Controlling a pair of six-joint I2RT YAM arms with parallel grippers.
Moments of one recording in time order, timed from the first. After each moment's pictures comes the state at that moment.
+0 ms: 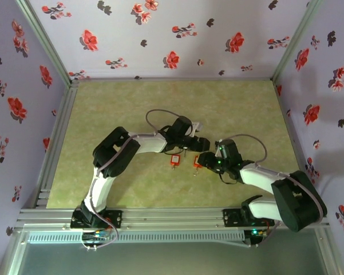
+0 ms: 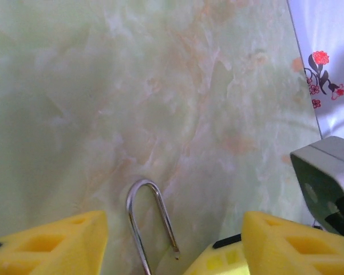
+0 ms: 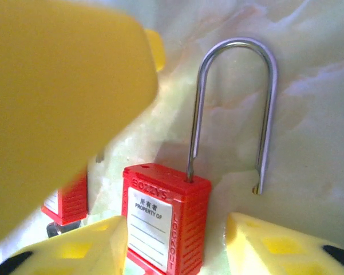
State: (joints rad) left arm -0.86 2.13 1.31 0.15 0.49 -0.68; right arm 0.44 1.25 0.34 0.06 -0.34 0.80
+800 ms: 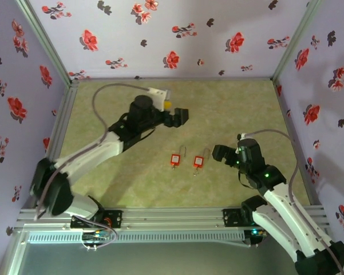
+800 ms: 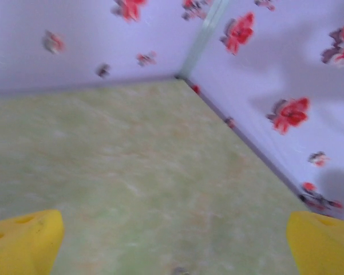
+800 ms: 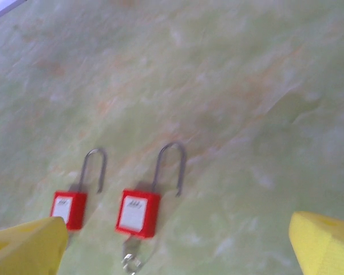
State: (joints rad) left arm -0.74 1.38 1.09 0.04 0.07 -0.36; right arm 0.41 0.68 0.59 -0.63 0.07 0.59
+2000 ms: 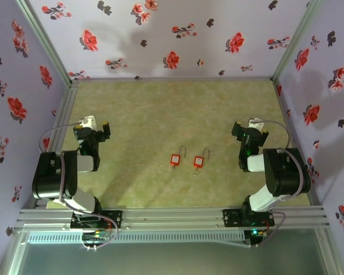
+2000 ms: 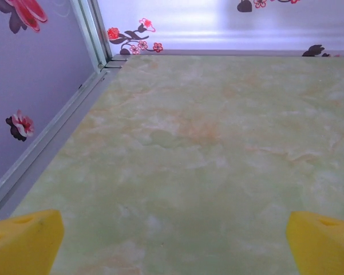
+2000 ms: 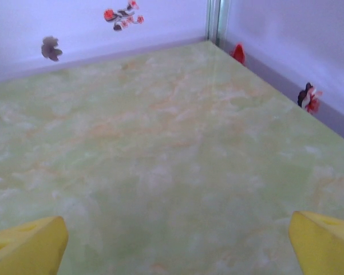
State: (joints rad) left arm 0.02 1.55 0.39 0.86 -0.16 0.02; right arm 0.04 1.56 0.37 0.86 0.34 0.15
